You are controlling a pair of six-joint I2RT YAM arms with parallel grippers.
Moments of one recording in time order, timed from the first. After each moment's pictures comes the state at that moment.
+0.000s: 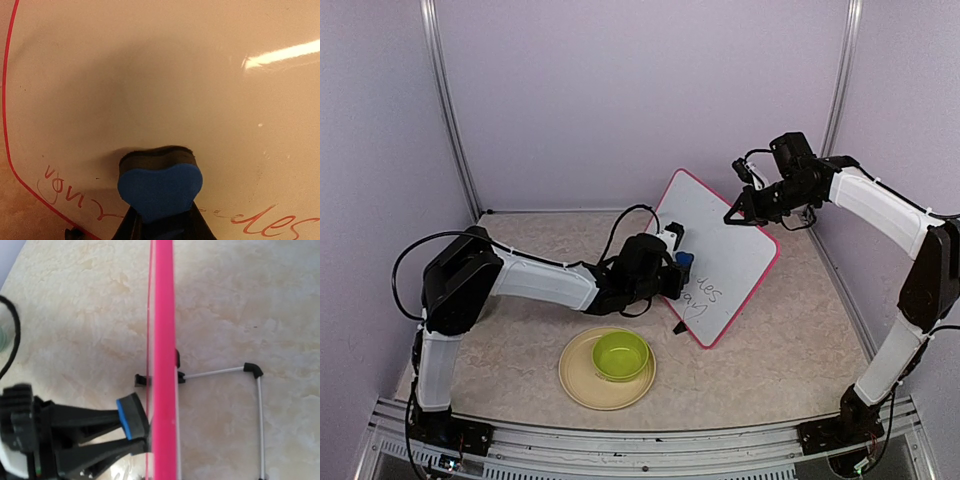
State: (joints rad) left arm -0.97 2.15 1.42 0.33 -0.21 -0.26; right arm 0.36 1.68 1.60 -0.76 -0.45 0.16
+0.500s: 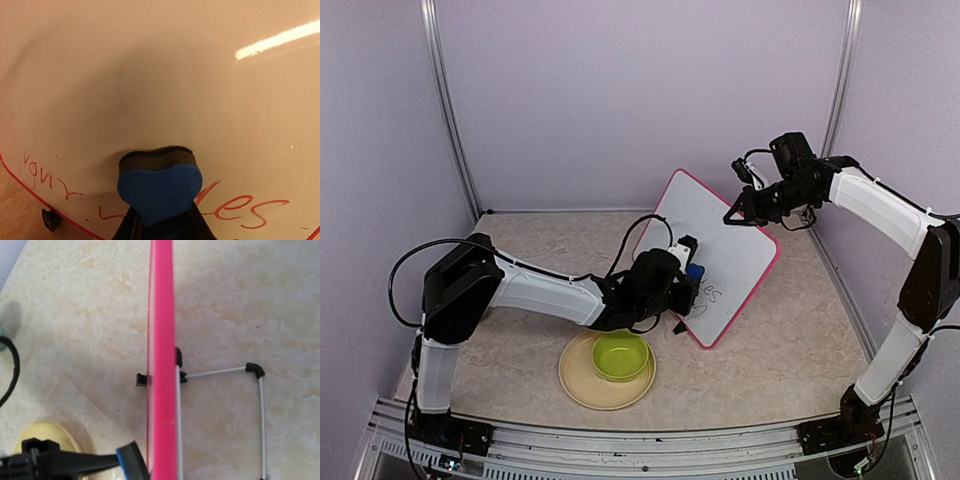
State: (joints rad) left arm -1.07 2.14 1.41 0.31 -0.31 -0.23; right arm 0.36 1.67 1.59 -0.76 -0.46 0.15
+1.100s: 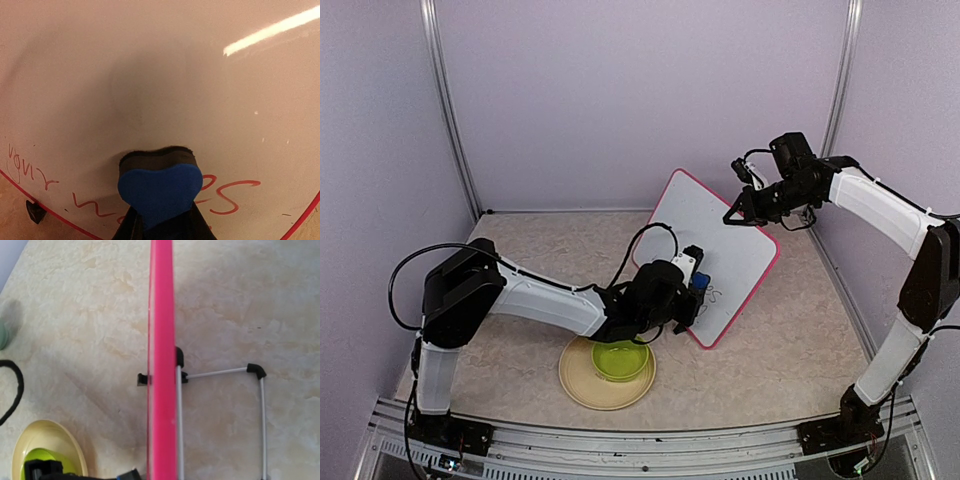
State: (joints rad) left arm -1.11 2.13 1.36 0.37 -0.32 -0.22; right arm 0.36 1.67 1.59 -0.76 -0.46 0.15
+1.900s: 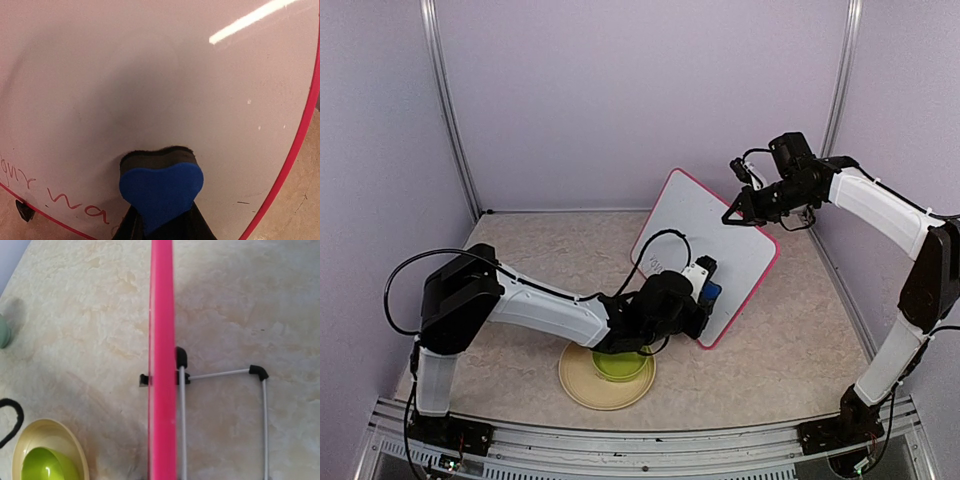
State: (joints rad) left arm -1.17 2.13 1.36 0.38 -0.35 -0.16; right arm 0.37 1.67 1.59 -0.75 -0.46 0.14
